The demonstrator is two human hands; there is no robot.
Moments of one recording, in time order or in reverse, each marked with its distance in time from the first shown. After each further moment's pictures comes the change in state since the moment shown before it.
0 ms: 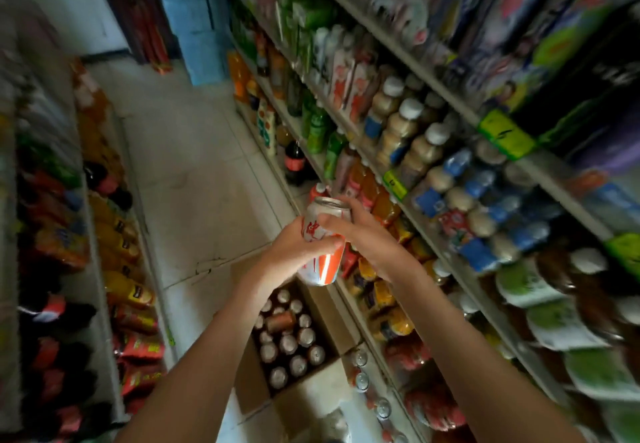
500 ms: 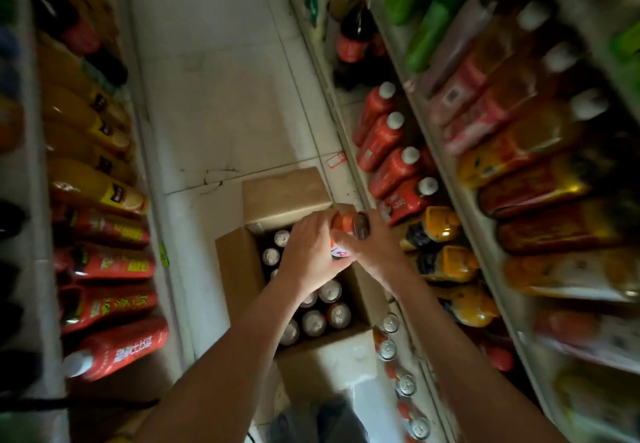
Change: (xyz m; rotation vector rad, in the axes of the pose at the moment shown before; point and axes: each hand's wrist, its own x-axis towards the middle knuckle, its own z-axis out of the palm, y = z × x) left_hand 0.093 -0.341 -0.039 0.868 0.481 0.179; right_hand 0.173 0.302 0.072 -0.281 0.068 0.179
